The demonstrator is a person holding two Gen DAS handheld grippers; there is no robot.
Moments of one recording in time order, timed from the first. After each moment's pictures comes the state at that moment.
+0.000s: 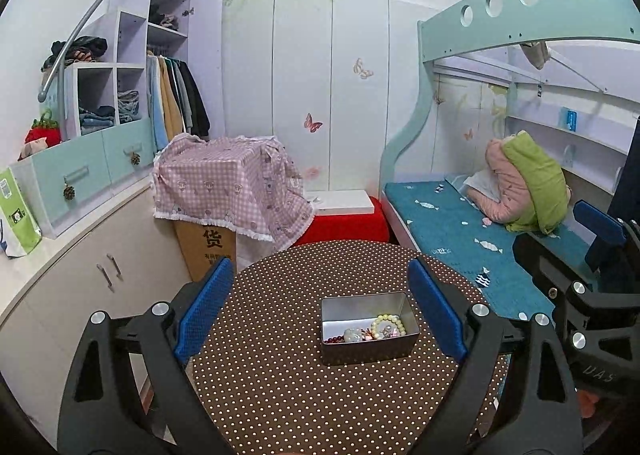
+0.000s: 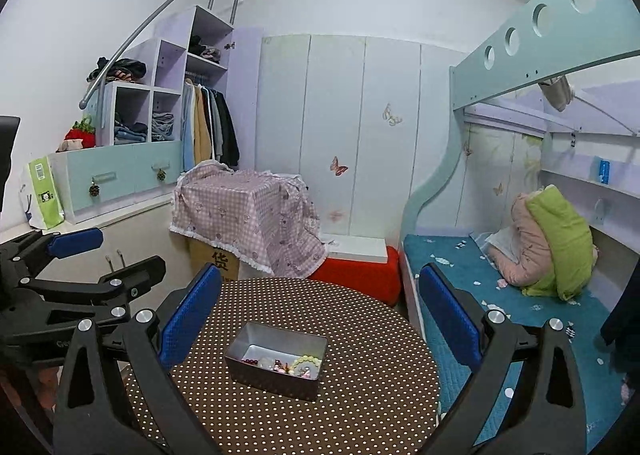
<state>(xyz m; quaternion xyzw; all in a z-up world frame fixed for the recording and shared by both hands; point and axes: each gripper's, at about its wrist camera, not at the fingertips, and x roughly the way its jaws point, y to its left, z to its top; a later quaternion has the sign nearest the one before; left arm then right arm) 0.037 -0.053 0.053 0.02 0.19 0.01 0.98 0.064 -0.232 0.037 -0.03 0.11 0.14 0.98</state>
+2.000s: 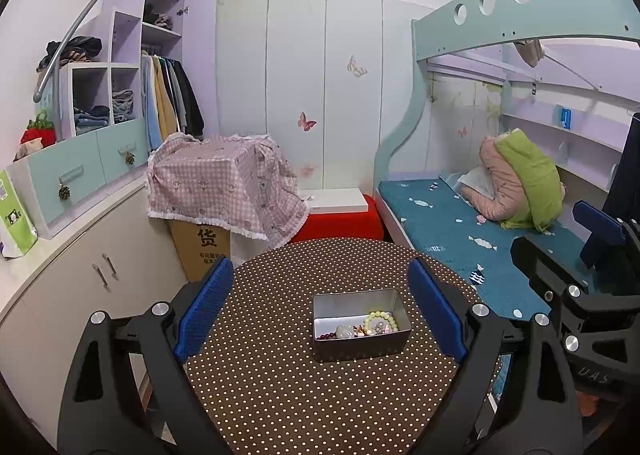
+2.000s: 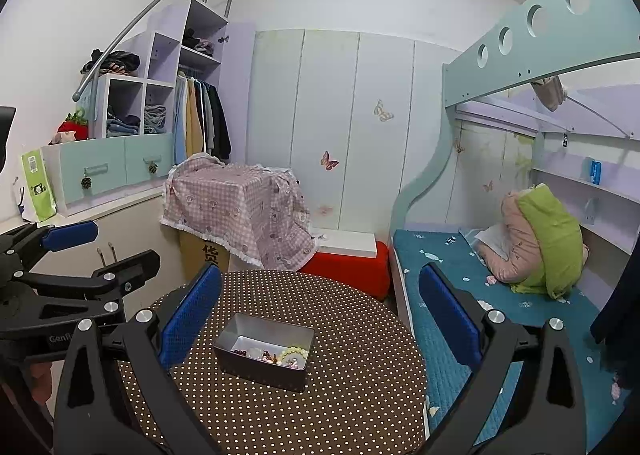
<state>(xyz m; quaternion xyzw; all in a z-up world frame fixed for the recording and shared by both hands) 0.036 -0.053 0.047 0.02 0.19 0.00 0.98 0.056 -0.228 0.037 -0.04 0.12 0.12 0.98</state>
